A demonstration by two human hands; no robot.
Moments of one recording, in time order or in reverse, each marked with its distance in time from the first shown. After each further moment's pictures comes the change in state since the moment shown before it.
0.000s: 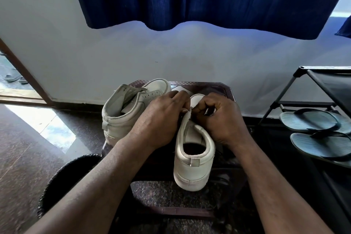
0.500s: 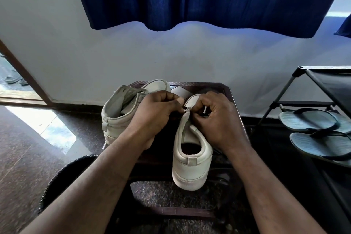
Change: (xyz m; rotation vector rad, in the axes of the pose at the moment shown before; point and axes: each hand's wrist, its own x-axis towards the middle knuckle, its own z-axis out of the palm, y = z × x) left_hand 0.004 0.006 -0.002 -0.962 0.072 -0.782; right_hand -0.004 -0.005 0.006 -0.146 0.125 -0.157
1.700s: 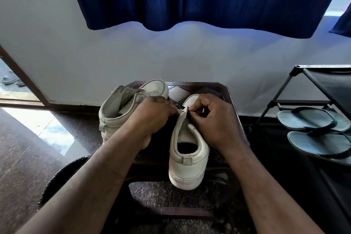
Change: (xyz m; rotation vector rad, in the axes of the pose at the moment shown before) left_hand -0.007 0.013 0.002 0.154 0.018 -0.132; right_hand -0.004 -0.003 0.003 0.085 -0.011 0.150
